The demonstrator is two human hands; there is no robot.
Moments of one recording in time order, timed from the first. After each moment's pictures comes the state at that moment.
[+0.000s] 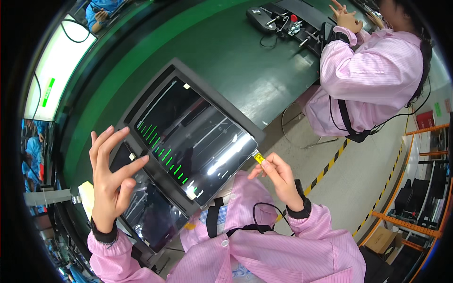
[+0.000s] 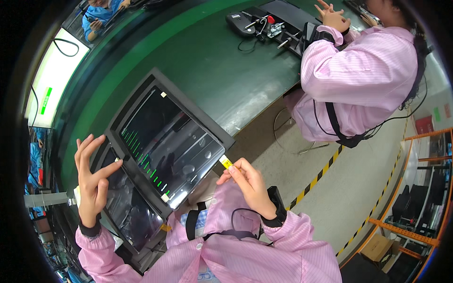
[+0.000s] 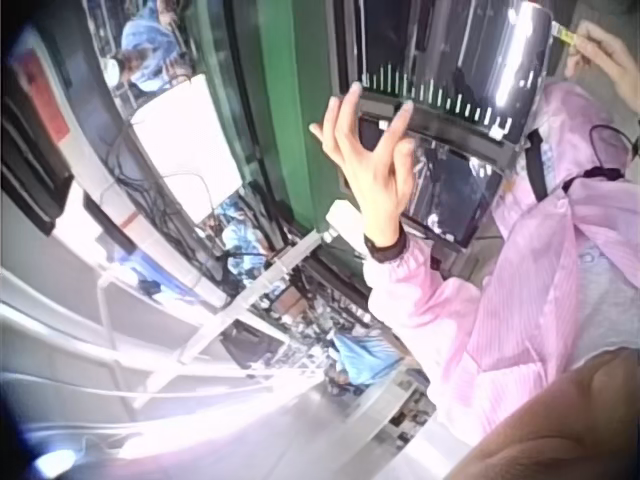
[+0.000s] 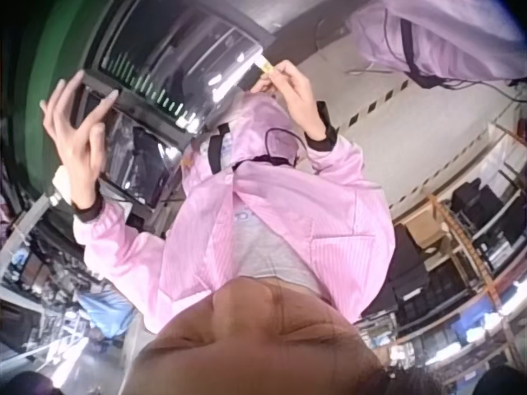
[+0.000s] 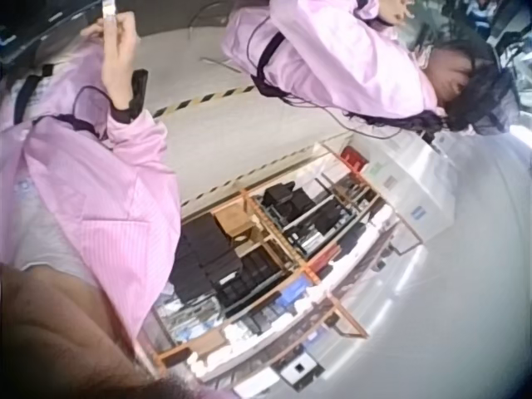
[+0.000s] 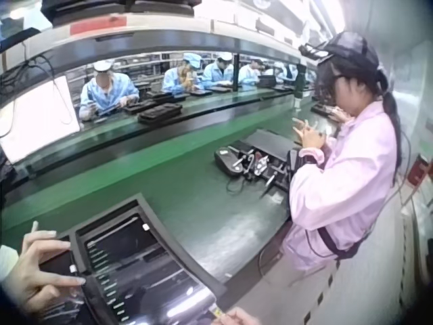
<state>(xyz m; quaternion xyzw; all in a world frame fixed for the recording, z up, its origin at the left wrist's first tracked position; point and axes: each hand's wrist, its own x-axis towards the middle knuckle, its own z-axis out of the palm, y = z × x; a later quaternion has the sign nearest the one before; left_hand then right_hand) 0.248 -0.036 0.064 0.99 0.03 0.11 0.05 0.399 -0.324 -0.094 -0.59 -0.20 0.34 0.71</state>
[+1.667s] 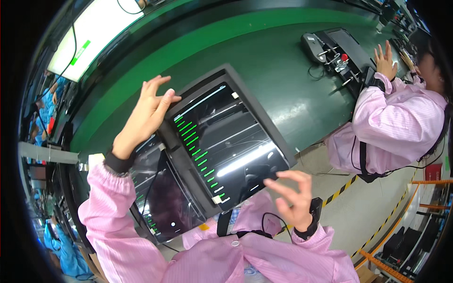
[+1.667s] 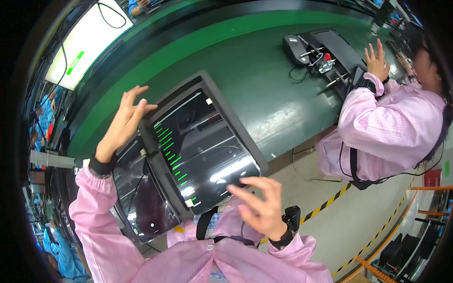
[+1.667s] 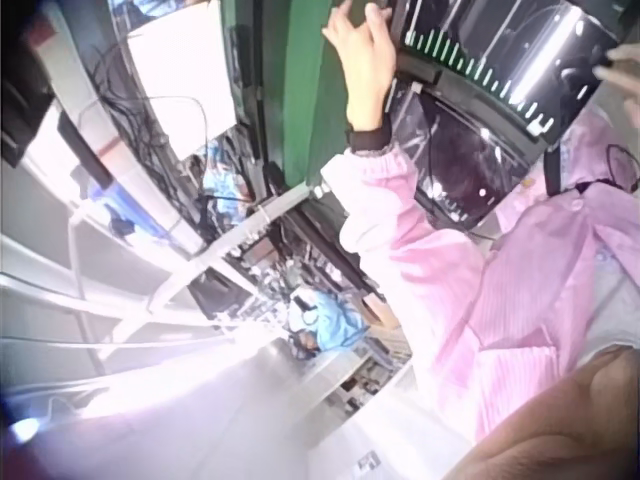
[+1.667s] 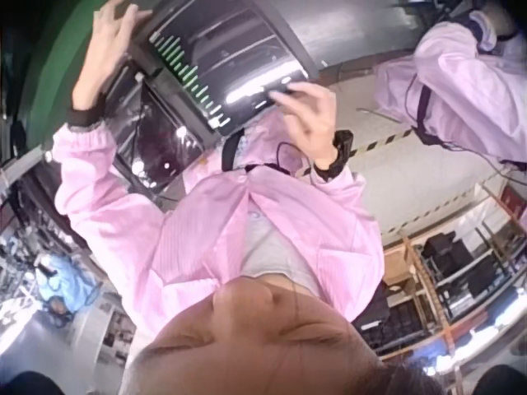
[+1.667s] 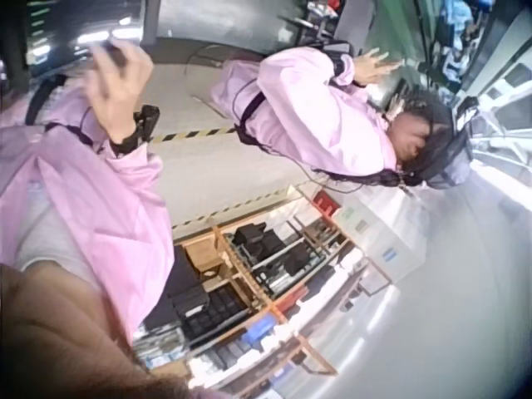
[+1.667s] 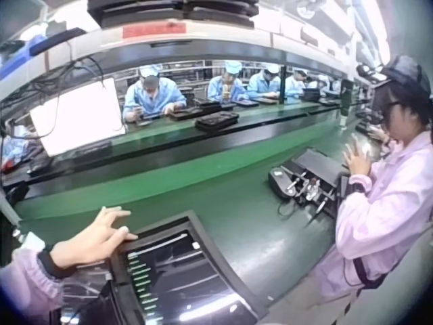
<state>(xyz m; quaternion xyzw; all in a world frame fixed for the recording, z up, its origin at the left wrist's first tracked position) 0.304 0.049 0.028 0.97 0.18 0.06 0.15 0.409 -0.304 -0.053 -0.73 -0.52 0.01 0.45</state>
